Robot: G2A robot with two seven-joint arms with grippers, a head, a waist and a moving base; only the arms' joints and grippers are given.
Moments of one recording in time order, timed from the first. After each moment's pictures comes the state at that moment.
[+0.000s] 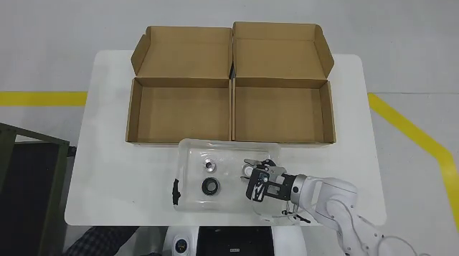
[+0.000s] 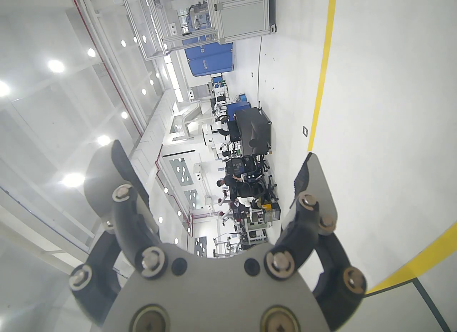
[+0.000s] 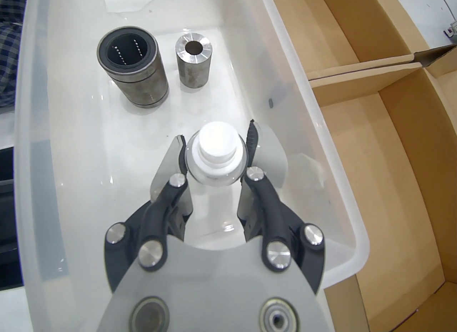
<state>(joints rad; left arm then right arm) -0.01 -0.37 -0.75 -1.25 2.03 -0.40 0.22 -1.55 -1.13 1.19 -2.01 -1.65 -0.74 0.27</state>
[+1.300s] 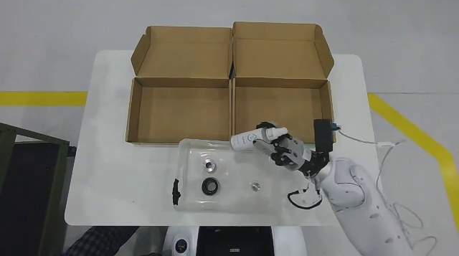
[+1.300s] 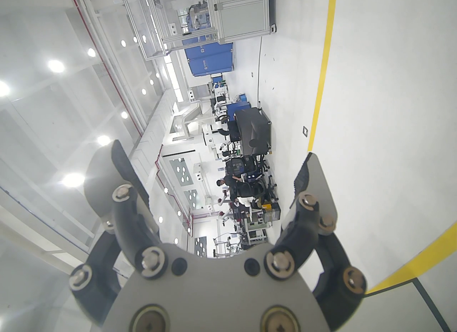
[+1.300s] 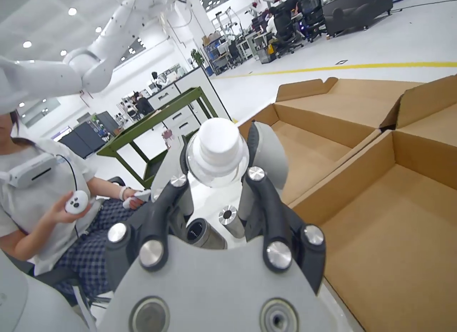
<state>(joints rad) -0.01 -0.37 -0.75 -1.25 2.03 -0.40 0.22 -1.41 -1.12 1.25 -1.78 -0.57 -0.85 0.09</state>
